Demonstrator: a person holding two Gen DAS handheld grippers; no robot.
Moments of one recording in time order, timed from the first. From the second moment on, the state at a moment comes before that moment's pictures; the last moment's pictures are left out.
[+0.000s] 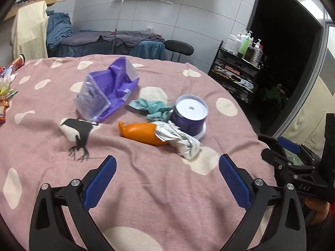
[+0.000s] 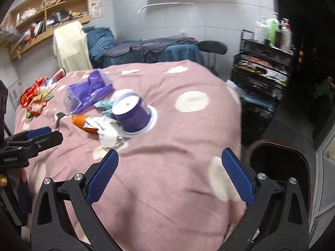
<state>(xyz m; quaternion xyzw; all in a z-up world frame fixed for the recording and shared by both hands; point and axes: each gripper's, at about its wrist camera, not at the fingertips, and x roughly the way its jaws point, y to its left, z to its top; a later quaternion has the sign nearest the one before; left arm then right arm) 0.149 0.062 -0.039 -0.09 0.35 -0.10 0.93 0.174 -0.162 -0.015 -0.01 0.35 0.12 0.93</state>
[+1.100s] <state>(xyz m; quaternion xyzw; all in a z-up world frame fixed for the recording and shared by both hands) 0.227 0.059 -0.065 0.08 0.43 -0.15 0.89 0.250 -0.085 -0.038 -0.01 0.47 0.25 0.85</state>
